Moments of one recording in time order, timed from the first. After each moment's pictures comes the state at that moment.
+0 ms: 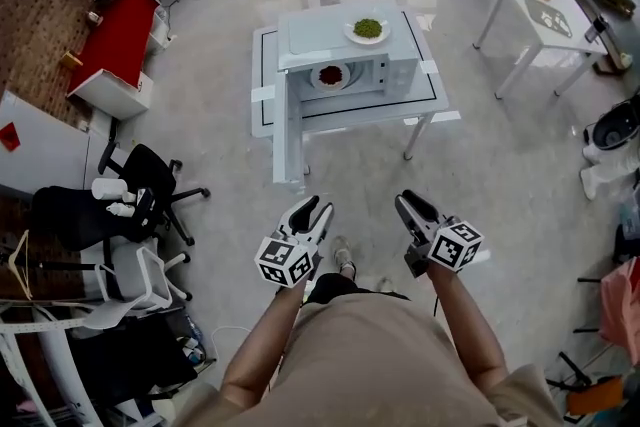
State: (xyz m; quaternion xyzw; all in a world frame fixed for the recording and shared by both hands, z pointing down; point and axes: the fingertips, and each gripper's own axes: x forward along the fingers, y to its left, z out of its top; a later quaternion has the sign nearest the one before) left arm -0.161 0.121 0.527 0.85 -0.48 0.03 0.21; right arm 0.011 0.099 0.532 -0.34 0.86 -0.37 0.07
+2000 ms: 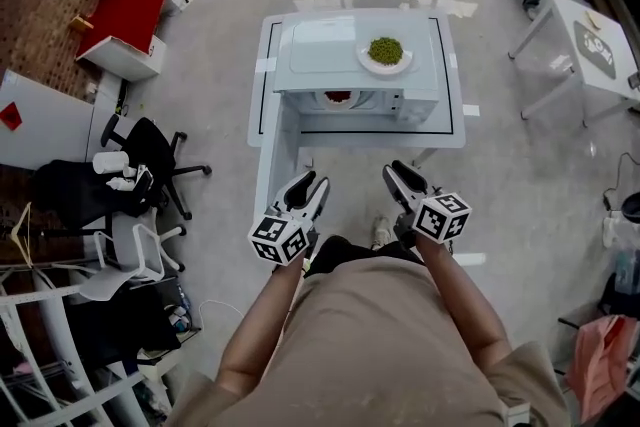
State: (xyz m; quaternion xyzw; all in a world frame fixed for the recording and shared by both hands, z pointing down) left arm -0.156 -0.092 0.534 0.79 -0.55 0.02 0.25; right arm -0.010 -0.148 0.561 -0.29 0.88 -0.38 0.00
